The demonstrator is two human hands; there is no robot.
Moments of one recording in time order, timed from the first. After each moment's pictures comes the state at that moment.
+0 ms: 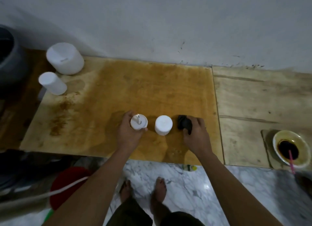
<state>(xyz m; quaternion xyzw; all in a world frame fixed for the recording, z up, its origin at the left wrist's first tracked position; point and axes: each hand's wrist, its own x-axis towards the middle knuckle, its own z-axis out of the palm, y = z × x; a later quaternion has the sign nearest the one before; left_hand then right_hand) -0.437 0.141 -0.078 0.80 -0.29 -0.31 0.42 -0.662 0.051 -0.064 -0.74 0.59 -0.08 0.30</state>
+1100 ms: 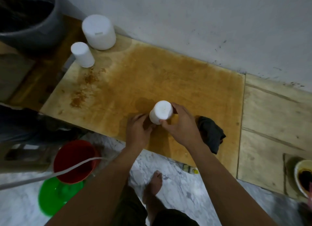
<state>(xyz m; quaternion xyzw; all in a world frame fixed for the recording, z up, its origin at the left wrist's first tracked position) -0.429 0.180 -0.111 0.86 -0.31 -0.24 0.31 -0.558 0.069 -0.041 -0.83 0.43 -0.07 0.35</state>
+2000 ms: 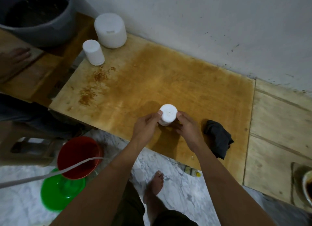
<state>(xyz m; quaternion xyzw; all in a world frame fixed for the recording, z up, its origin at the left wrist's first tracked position) -0.418 0.178 -0.075 0.73 -0.10 -0.44 0.51 -0.540 0.073 -0.056 -0.49 0.51 -0.12 0.70</state>
